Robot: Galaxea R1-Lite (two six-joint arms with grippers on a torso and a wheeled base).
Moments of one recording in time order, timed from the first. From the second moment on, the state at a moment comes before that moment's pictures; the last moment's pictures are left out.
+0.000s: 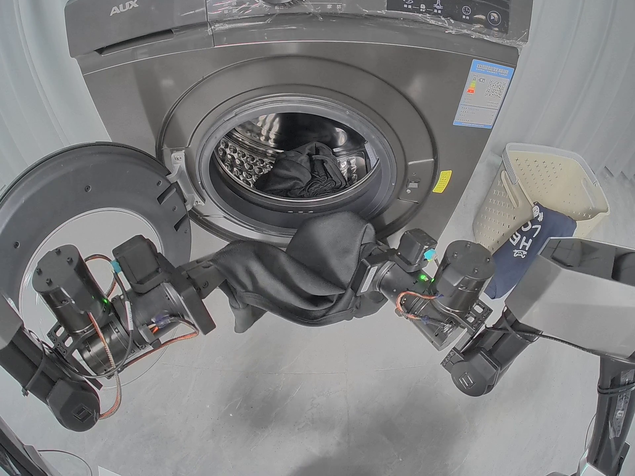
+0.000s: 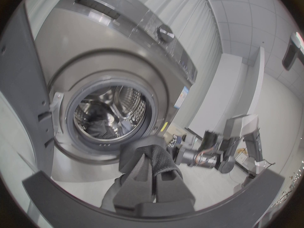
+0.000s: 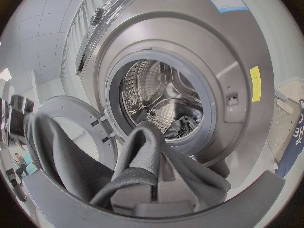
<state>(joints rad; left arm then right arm) -0.42 1.73 -0.34 -1.54 -0.36 -0.21 0.65 2.24 -0.89 -1.55 -0.08 0.17</state>
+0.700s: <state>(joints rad) -0.39 1.95 -0.28 -1.55 -0.40 -0.10 0.68 2.15 -0.88 -1.55 -0.09 0.18</state>
